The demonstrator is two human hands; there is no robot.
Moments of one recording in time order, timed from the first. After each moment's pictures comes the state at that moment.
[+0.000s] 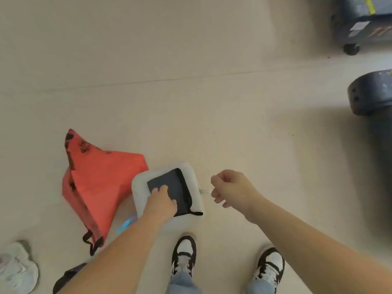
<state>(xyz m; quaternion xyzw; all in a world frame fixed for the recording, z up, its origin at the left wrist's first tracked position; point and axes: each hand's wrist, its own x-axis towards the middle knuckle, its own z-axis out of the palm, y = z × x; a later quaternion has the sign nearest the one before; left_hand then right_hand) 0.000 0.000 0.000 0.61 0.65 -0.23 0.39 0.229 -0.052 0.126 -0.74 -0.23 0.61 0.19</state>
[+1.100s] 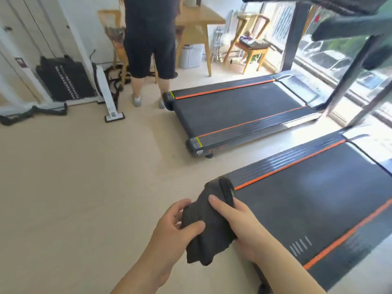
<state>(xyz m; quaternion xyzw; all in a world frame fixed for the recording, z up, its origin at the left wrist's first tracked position) 0.455 -0.014 0.595 0.50 0.42 0.10 0.76 0.604 -0.116 0.618 -0.69 -0.07 0.50 0.51</state>
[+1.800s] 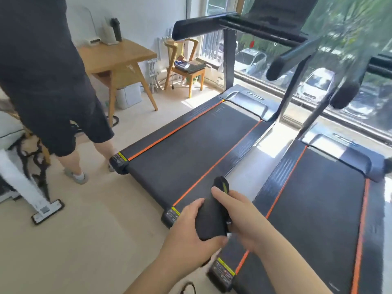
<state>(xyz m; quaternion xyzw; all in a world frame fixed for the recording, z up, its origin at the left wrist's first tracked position) 0.841 0.346 0.661 0.80 0.16 -0.01 0.57 0.941 0.220 0.691 -0.72 0.04 0.34 0.60</state>
